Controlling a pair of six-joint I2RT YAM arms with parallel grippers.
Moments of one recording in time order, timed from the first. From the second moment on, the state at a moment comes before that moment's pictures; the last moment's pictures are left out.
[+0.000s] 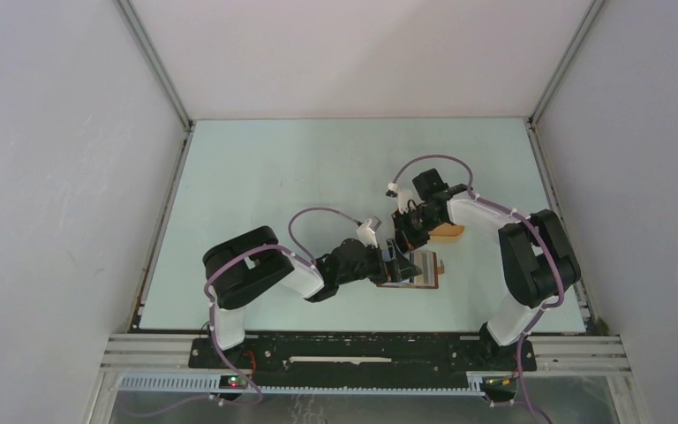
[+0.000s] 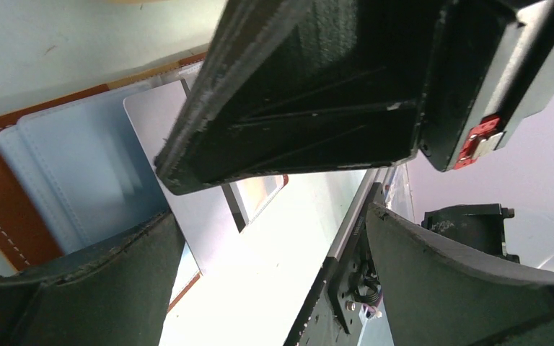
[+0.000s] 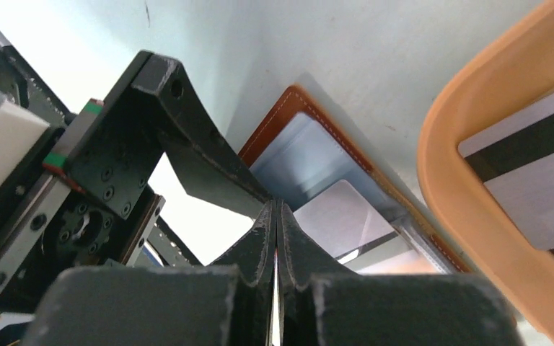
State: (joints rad) left arm -1.02 1.90 0.66 0.92 0.13 -1.05; right arm 0.40 1.69 1.03 -0.59 -0.63 -0.03
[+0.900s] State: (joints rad) left arm -1.02 1.90 0.66 0.92 0.13 -1.05; right arm 0.52 1.75 1.05 -0.54 -0.37 0.07
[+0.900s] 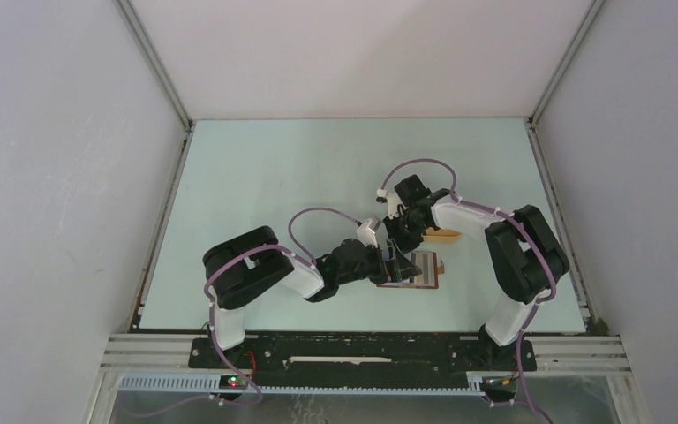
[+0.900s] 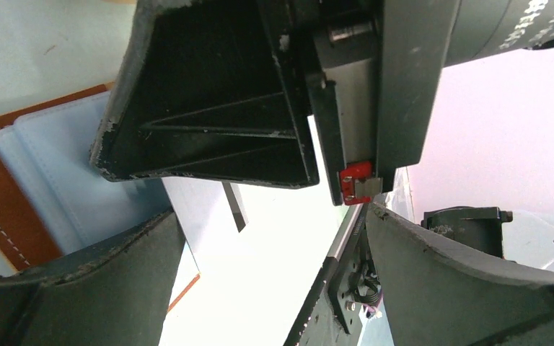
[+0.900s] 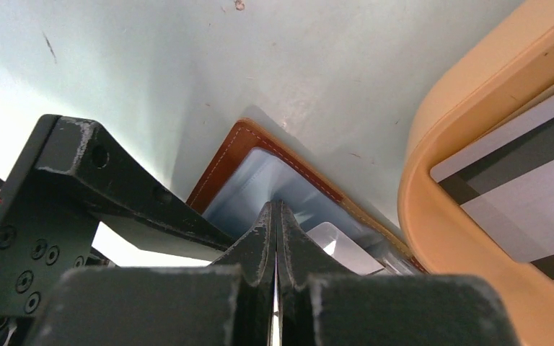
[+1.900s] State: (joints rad) left arm -1.02 1.90 0.69 0.88 0.13 -1.03; right arm 0.48 1.69 1.06 -0.67 -0.40 -0.13
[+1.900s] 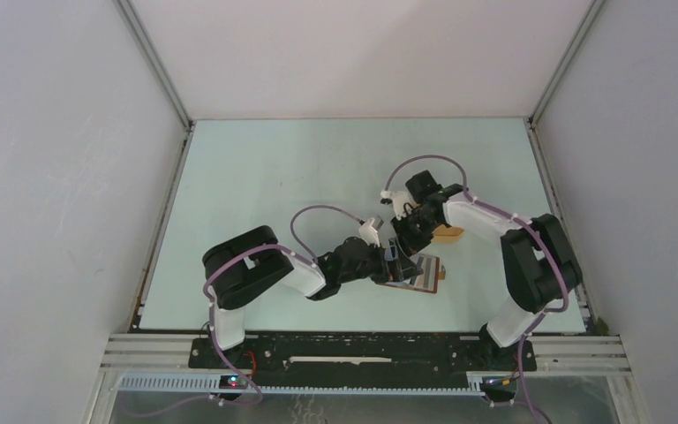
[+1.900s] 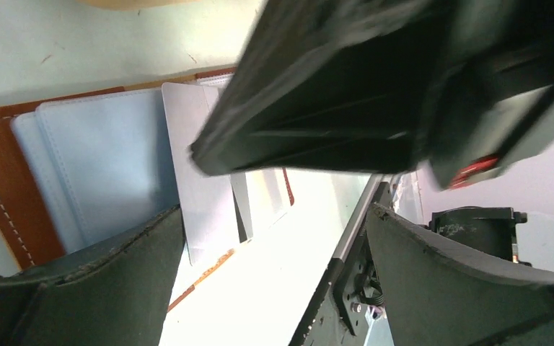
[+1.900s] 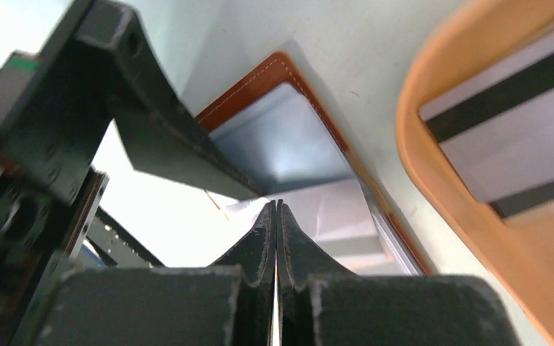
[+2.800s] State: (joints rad) left arm -1.02 1.74 0.78 0.45 0.09 -0.79; right arm 0.19 1.19 1.06 -0.82 -0.72 -0.46
